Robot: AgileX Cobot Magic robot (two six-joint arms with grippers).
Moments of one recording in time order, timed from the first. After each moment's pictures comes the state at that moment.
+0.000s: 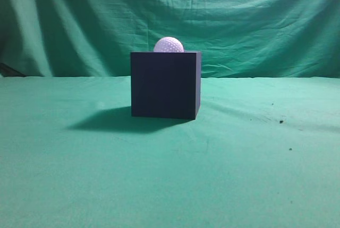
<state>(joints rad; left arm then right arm) -0.11 -0.02 0.02 0.09 0.36 -0.03 0.68 0.32 -0.80 -0.08 1.23 0.17</state>
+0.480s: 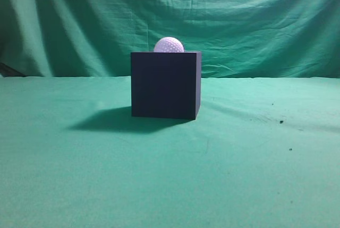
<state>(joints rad) -0.11 -0.02 0.02 0.09 0.36 -0.03 0.37 0.16 -0.43 -0.08 0.61 0.07</state>
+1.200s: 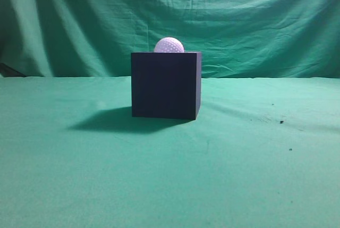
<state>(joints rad) -0.11 -0.02 0.02 0.09 0.36 -0.03 0.08 -0.01 0.03 -0.03 0.38 0.06</state>
